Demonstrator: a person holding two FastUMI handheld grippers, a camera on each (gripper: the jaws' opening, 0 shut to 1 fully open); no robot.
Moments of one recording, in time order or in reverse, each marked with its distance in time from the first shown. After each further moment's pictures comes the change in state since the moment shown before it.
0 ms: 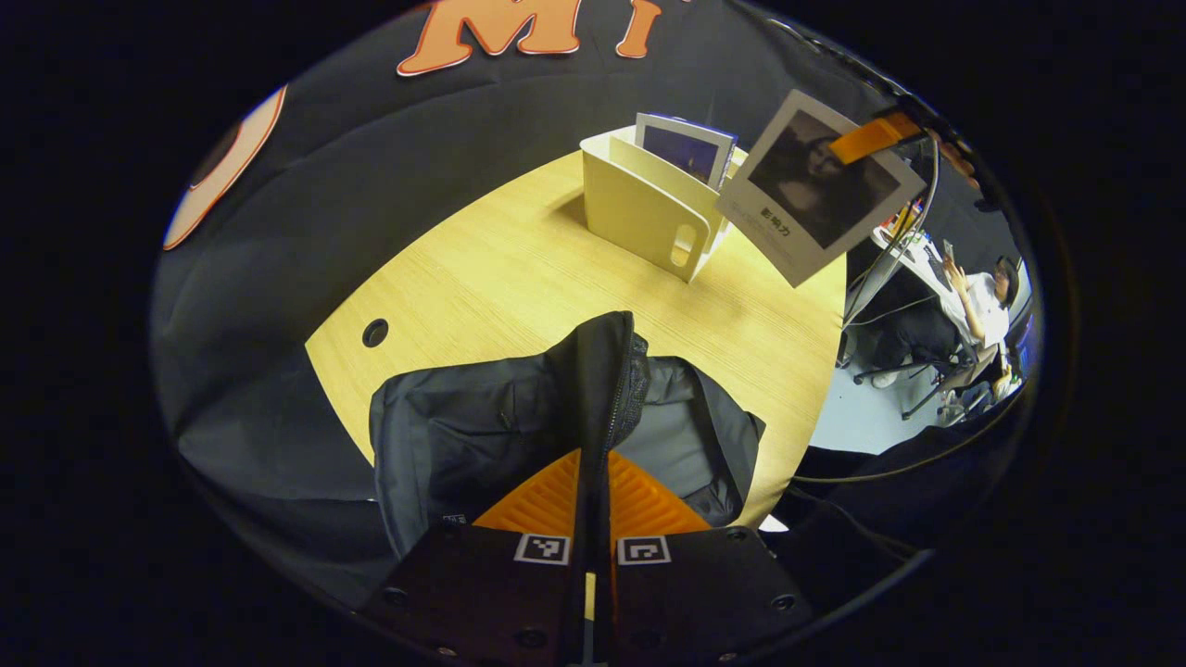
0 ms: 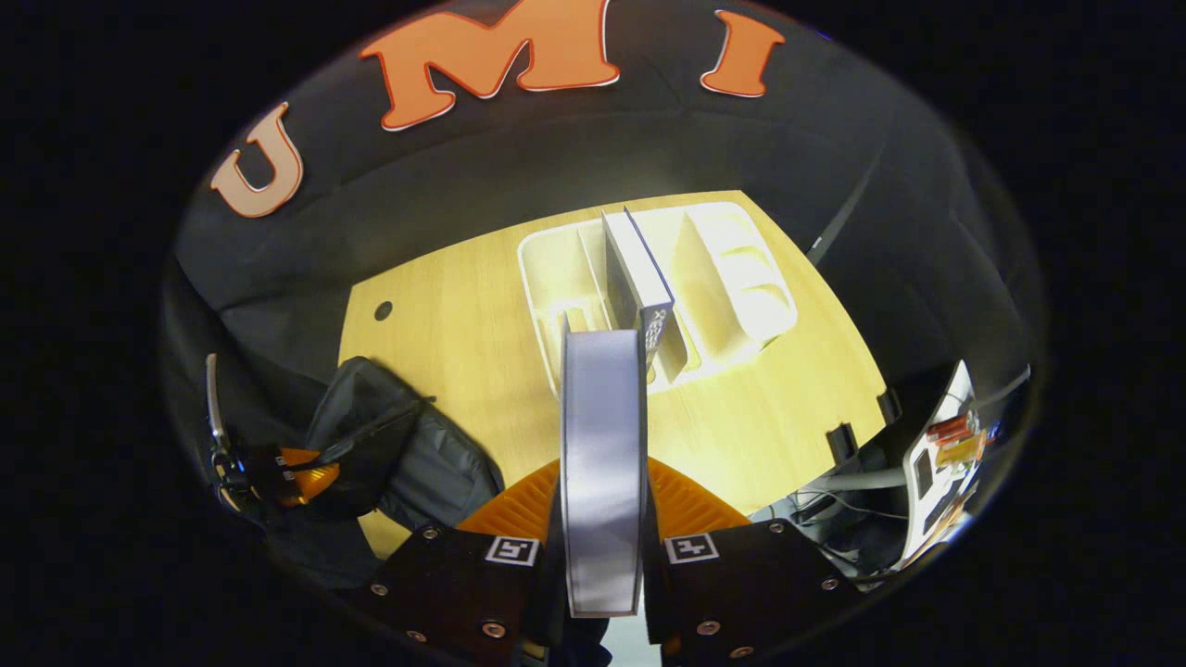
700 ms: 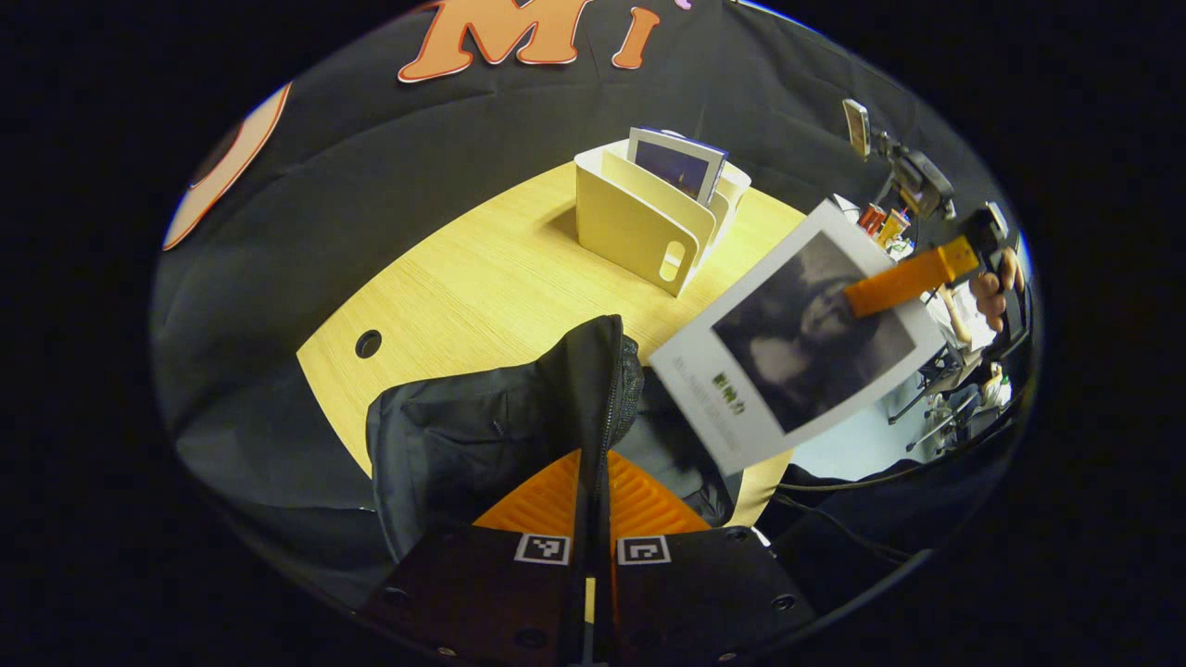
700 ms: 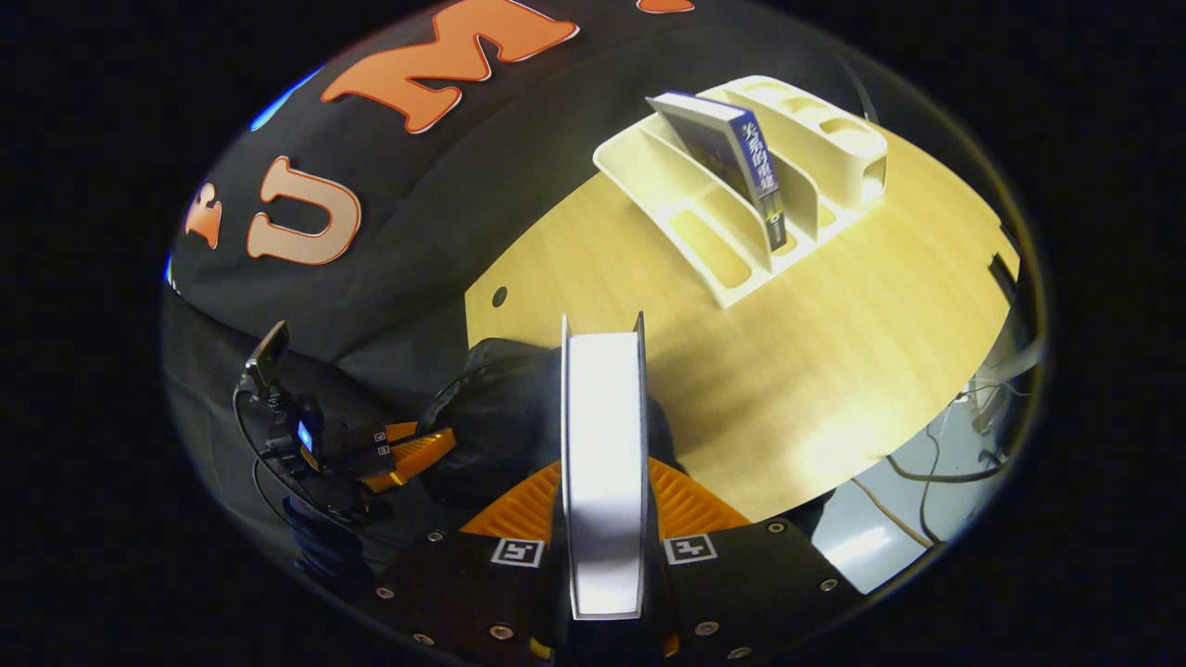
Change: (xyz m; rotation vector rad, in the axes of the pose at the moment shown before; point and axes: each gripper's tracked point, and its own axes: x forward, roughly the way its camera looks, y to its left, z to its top) left arm -0.010 0.002 0.010 -0.019 -0.044 -0.036; right arm 0.047 0.124 -0.115 0.303 0.103 0.473
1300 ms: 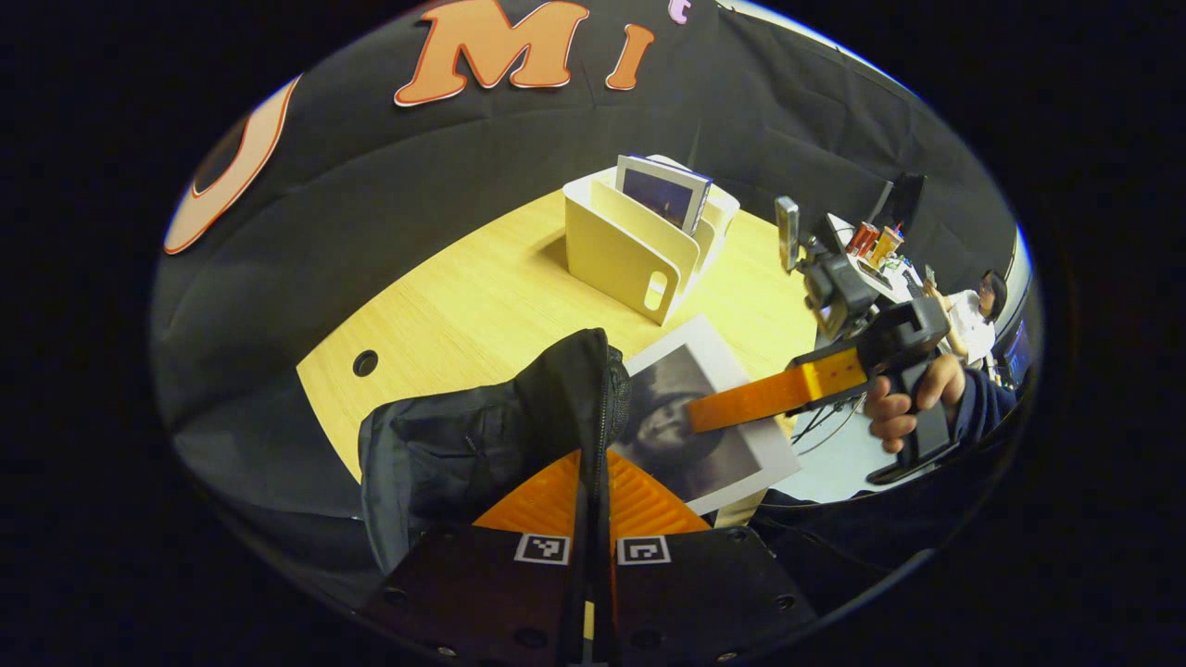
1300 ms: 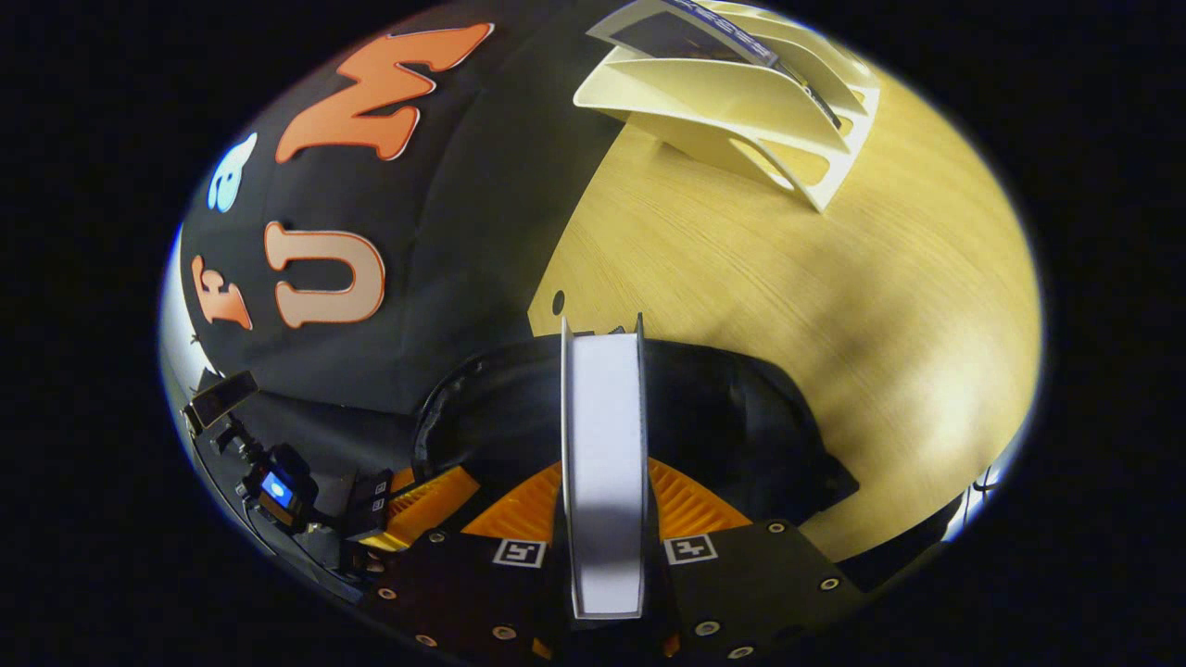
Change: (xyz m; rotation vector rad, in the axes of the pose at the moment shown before) left arm -0.015 -0.026 0.020 0.005 -0.087 0.001; right arm 0.128 0.047 -0.017 0.265 -0.049 0.324
